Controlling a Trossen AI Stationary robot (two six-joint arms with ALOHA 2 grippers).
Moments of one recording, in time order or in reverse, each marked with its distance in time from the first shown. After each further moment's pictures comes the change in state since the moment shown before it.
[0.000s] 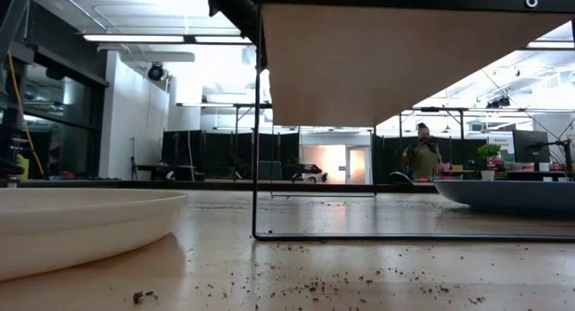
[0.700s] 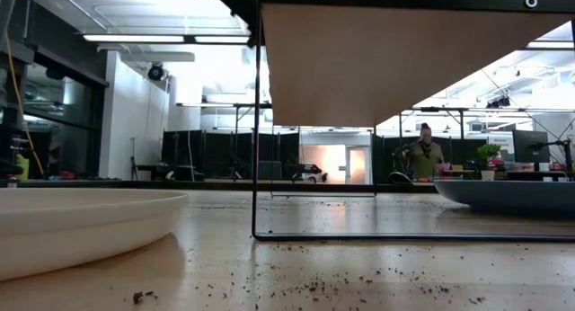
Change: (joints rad) left arm 0.036 -0.100 0.042 -0.008 -0.054 0.102; right arm 0.000 0.003 0.000 0.000 0.000 0.005
